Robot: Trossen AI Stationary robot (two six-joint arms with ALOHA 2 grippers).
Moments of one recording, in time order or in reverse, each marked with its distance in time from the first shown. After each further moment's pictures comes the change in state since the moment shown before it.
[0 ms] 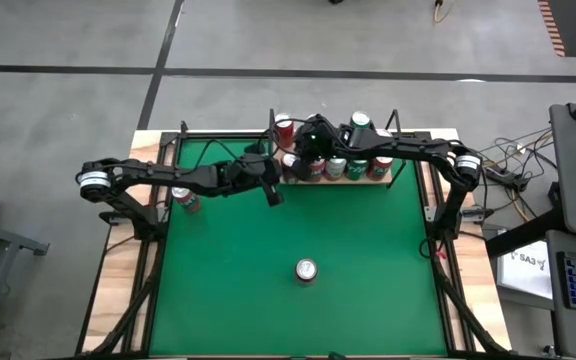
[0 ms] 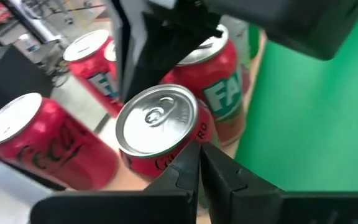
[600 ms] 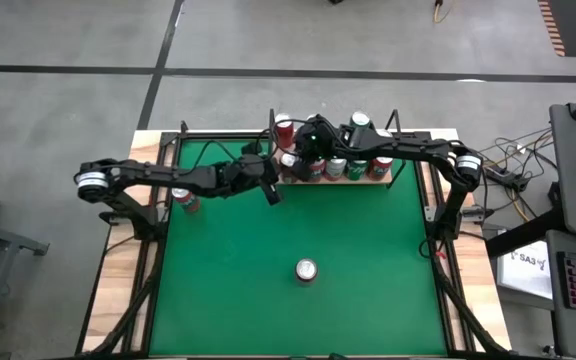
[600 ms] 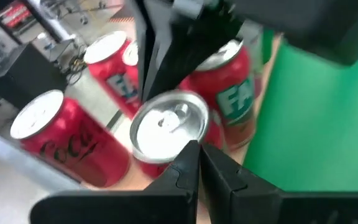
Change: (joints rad) left arm -0.018 -0.018 0.000 -0.010 -0.070 -0.023; right arm 0.005 -0.005 0.000 -0.008 -0.005 -0.005
